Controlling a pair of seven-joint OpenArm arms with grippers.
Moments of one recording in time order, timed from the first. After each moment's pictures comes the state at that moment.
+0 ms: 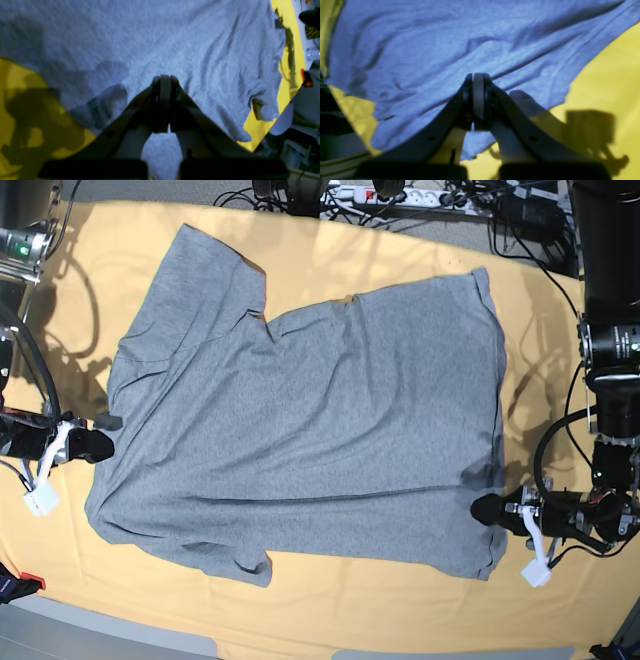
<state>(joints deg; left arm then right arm) -49.3 -31.3 11.3 39.7 -72.5 -43.9 81.0 17.7 33.3 16.8 73.1 67.0 41.6 -82.7</state>
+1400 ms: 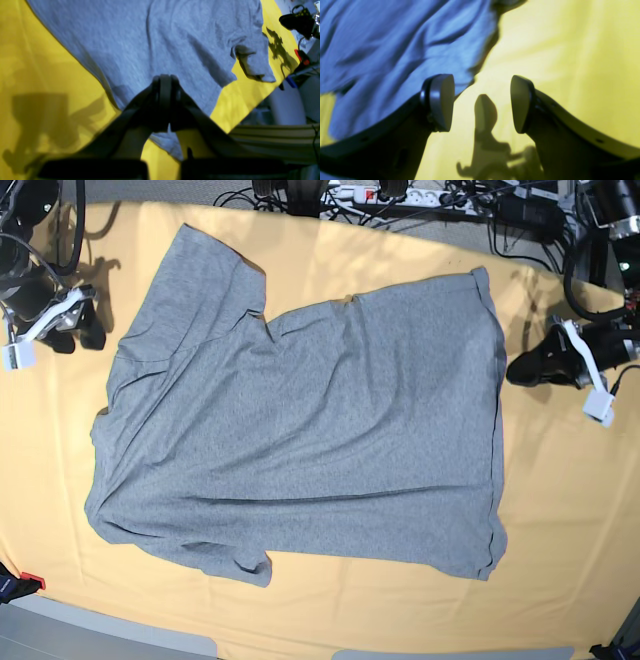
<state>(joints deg) 8.1 -33.1 -28.1 93.3 -85.1 -43.9 81.4 -18.3 14.8 44.2 103.8 48.4 40.7 -64.1</state>
